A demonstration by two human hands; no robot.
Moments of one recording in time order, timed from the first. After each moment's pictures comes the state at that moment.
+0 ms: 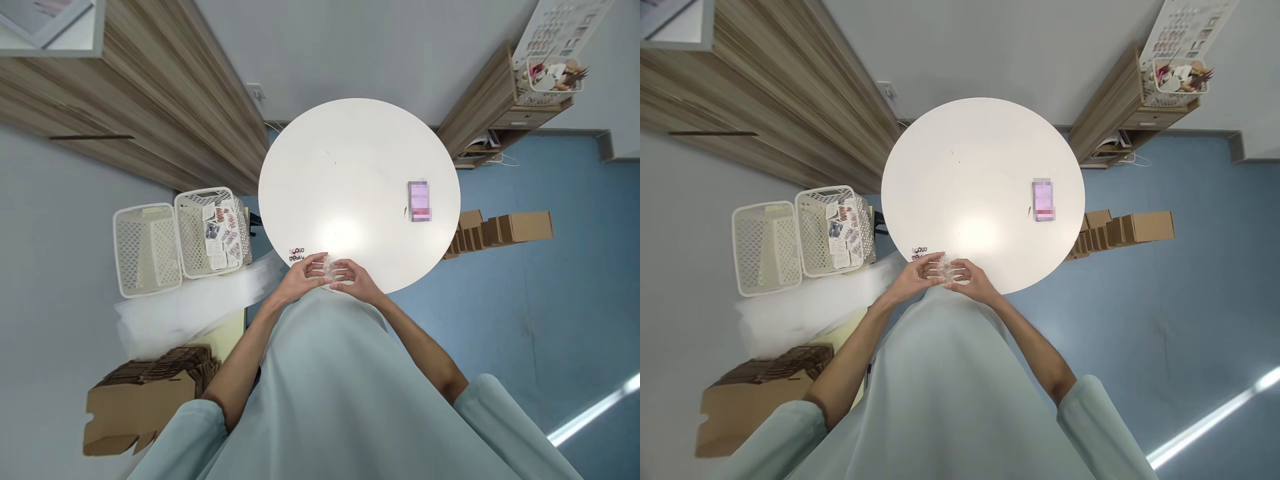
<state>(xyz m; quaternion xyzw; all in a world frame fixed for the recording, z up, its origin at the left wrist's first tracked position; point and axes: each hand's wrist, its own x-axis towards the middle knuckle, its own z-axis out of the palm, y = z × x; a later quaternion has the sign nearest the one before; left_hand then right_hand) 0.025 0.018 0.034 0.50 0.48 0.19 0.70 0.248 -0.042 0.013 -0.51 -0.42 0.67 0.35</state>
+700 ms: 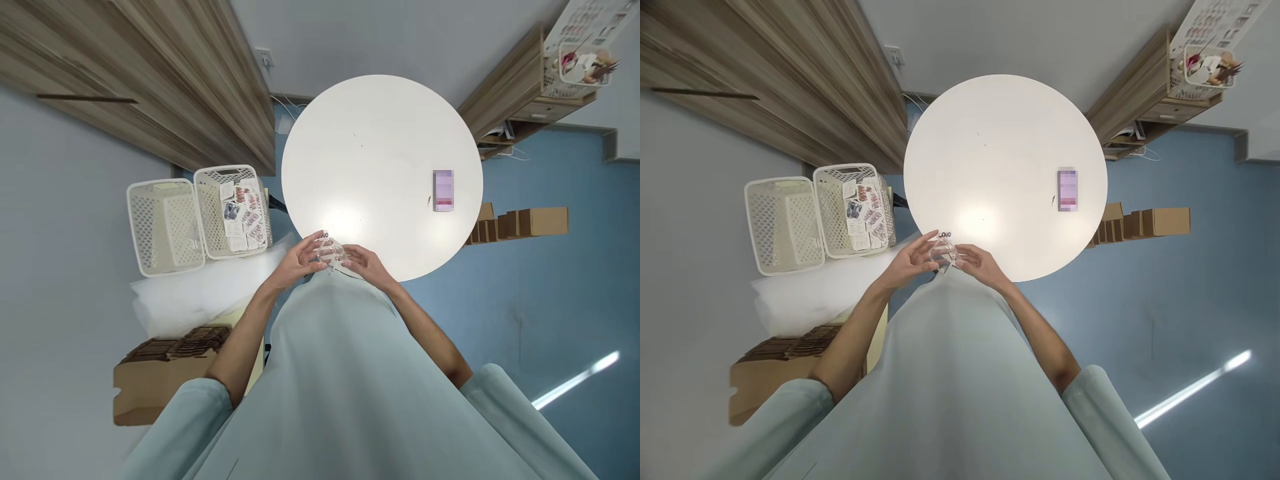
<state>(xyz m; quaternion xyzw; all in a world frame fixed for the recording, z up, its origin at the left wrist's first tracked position) -0.066 0.025 0.051 0.42 0.40 0.25 0.77 0.183 -0.025 0.043 -0.48 -0.40 0.70 0.34</state>
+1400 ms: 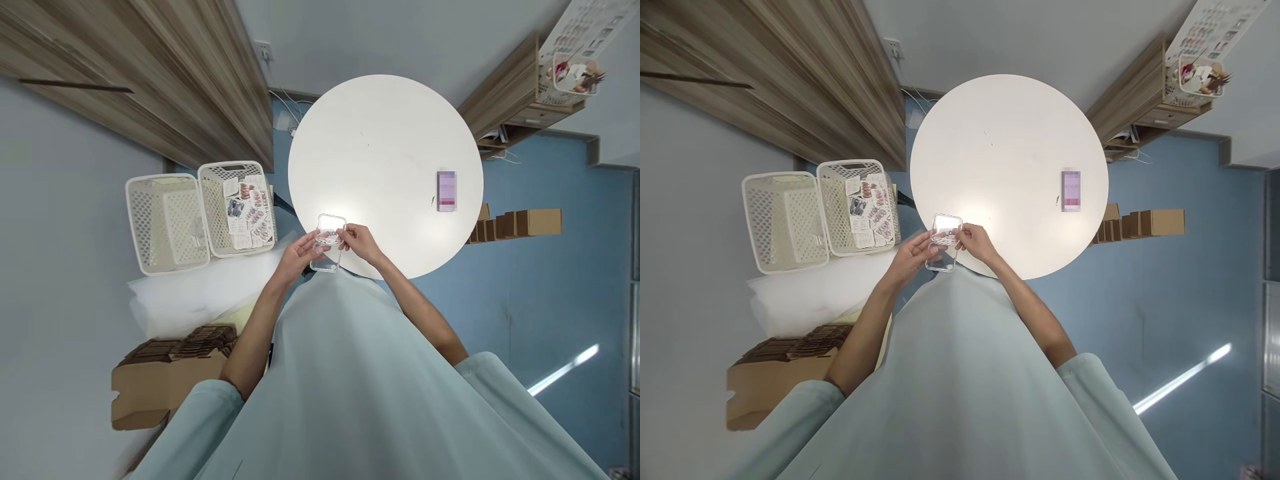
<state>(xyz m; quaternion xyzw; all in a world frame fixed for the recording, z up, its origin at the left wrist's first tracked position) -0.088 0.024 0.028 0.37 0.47 0.29 0.75 0.138 0.043 0.022 -0.57 -0.45 0.62 0.31</state>
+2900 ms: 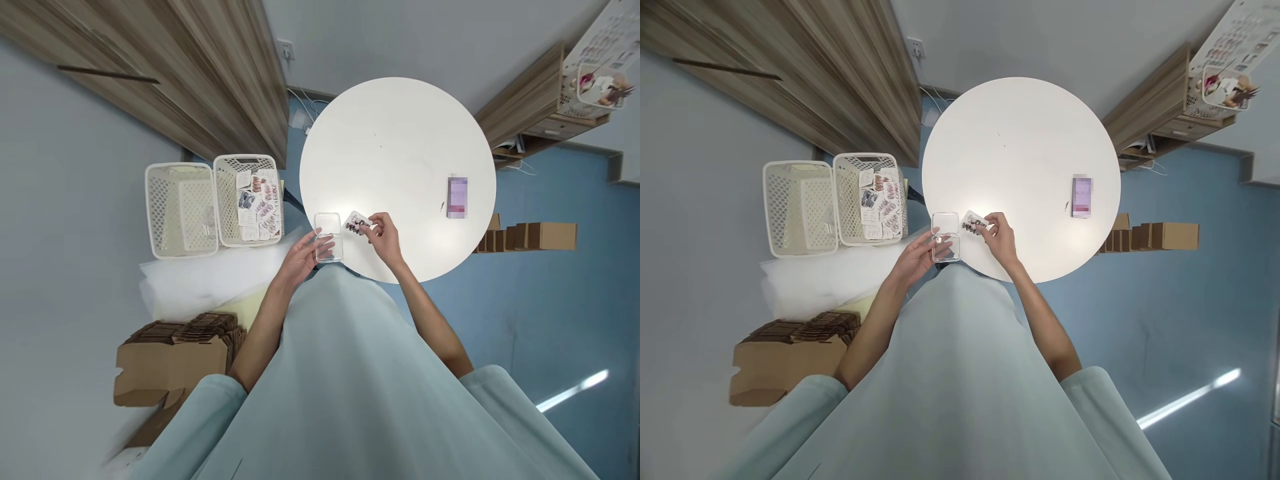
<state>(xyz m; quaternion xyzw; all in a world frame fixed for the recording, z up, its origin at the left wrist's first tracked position) -0.084 0.013 0.016 0.11 0.45 0.39 0.80 0.178 0.033 0.027 -0.66 -0.51 0.45 0.33</state>
